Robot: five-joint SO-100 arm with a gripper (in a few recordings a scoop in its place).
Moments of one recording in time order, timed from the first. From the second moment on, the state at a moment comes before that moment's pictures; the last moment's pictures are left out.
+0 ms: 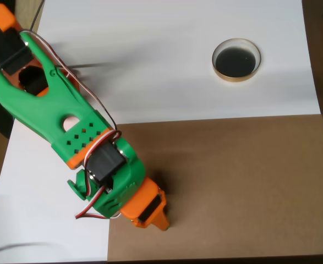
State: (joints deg) arm 1.0 76.7 92.8 65.1 -9.1
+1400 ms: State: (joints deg) arm -11.2 81.5 91.1 73.5 -18.3
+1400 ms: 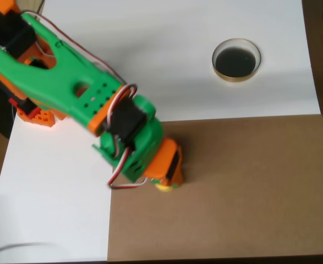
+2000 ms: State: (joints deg) arm -37.1 81.5 87.8 77.7 -20.7
